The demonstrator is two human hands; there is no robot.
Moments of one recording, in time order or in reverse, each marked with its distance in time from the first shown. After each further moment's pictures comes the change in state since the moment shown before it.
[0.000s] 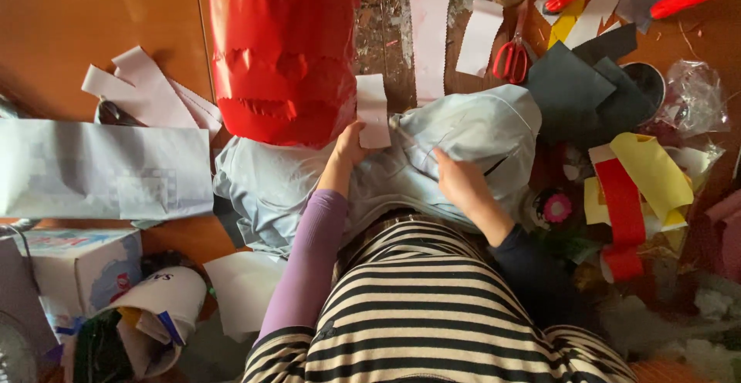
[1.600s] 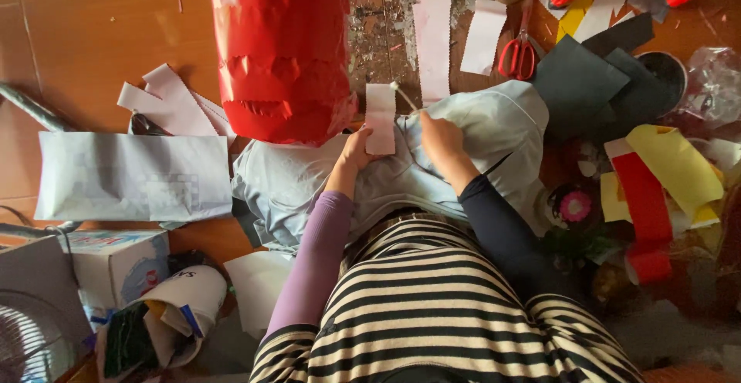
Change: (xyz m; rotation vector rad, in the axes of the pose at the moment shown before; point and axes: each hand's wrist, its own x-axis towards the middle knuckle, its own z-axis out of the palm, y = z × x) left_hand -0.036 0.005 0.019 0.265 0.080 0.012; right_hand 0.097 0.011 0.039 -0.126 0.007 0.037
